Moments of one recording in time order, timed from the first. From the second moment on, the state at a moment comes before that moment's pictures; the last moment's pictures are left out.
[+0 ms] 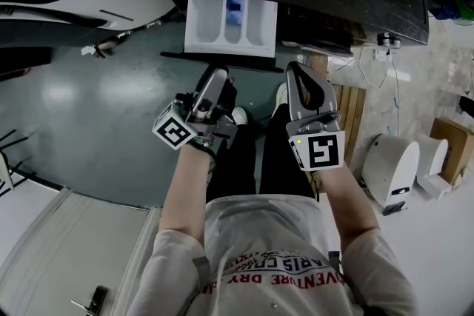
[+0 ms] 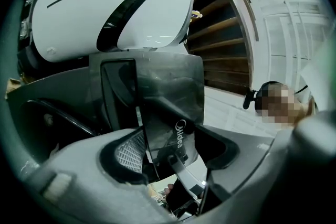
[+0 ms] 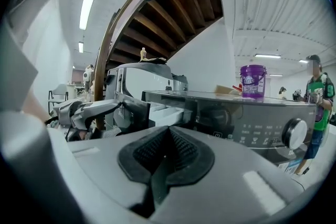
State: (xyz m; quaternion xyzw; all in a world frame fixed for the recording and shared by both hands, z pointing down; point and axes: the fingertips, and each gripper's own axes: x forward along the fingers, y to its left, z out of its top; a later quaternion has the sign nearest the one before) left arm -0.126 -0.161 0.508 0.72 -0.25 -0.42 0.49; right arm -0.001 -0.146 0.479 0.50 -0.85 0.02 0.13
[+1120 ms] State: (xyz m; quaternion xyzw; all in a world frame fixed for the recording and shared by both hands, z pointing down) left arm -0.152 -0.102 0.505 0.71 -0.36 -0.35 0.50; right arm -0.014 -0.101 0.430 0.51 -0.86 0.02 0.09
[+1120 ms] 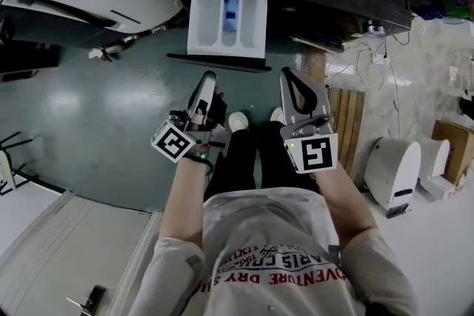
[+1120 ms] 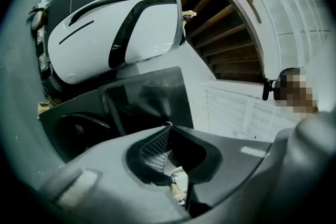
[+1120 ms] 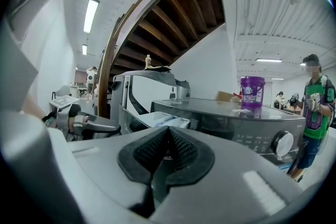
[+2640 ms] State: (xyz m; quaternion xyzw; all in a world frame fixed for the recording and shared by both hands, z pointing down) left arm -0.136 -0.108 0.212 0.91 -0.42 0.00 0.00; right arm 0.001 -0.101 0.225 0.50 -0.86 -0.07 0.04
